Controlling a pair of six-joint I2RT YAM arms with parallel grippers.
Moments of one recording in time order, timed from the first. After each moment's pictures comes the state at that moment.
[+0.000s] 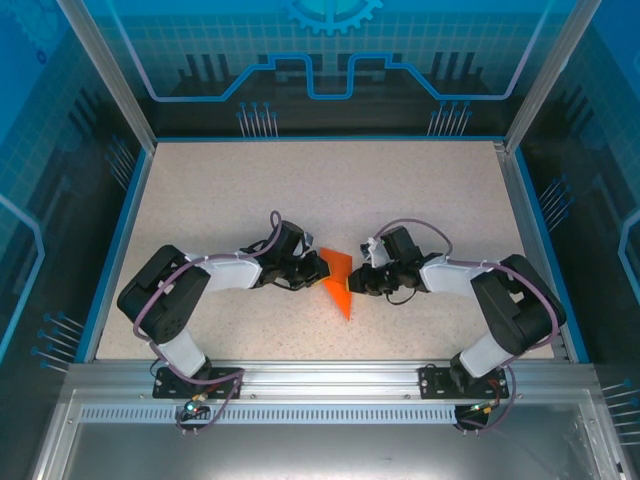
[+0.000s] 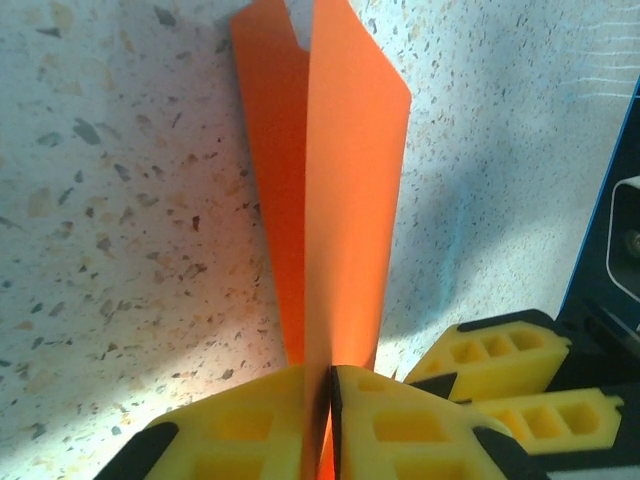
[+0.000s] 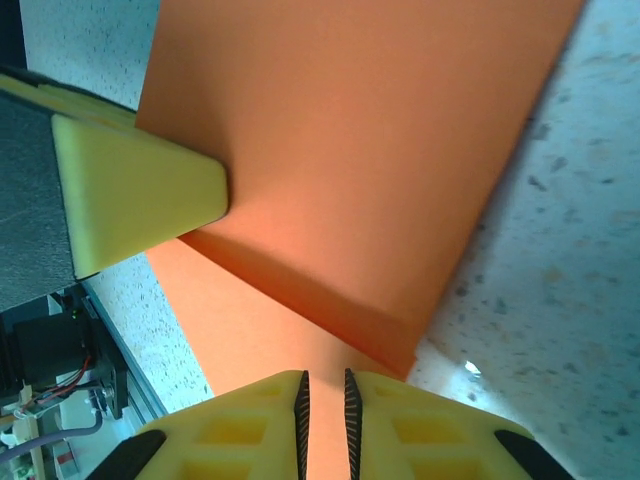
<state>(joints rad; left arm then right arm) -0.58 1.68 0.76 0.07 0.48 -1.03 0.51 1.57 0.64 -0.07 -0.65 0.58</state>
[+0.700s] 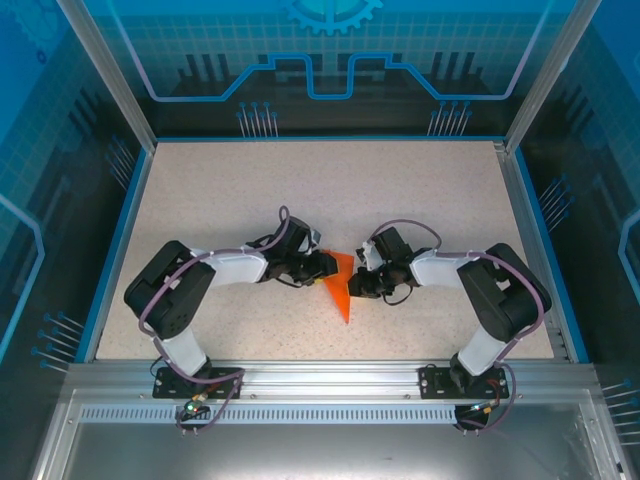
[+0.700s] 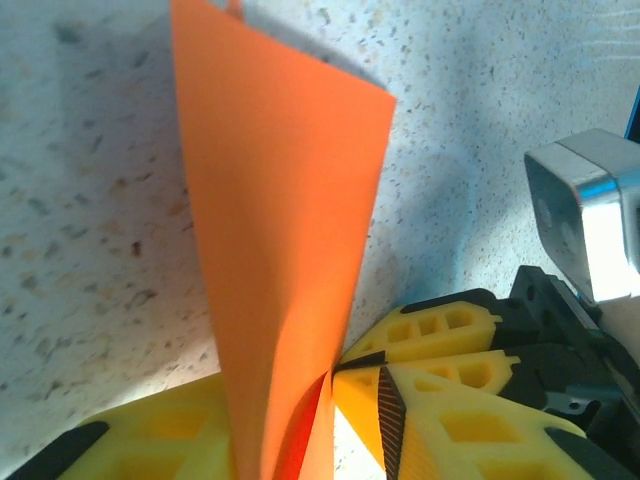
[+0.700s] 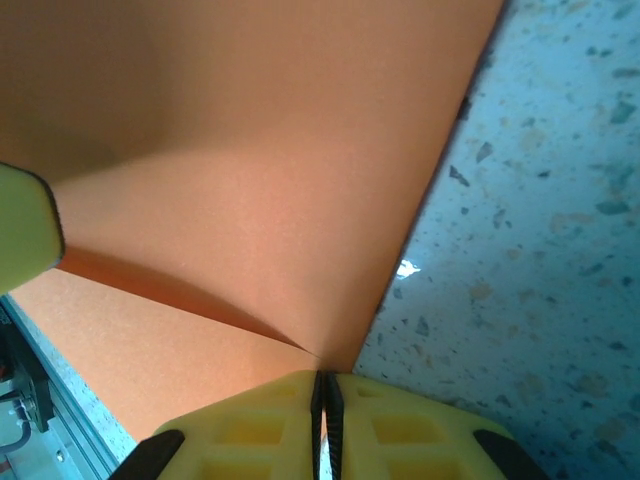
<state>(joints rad) -0.59 1.73 0.84 0.00 0.50 -0.94 0.53 1.67 0.70 -0.17 -0.56 0.52</state>
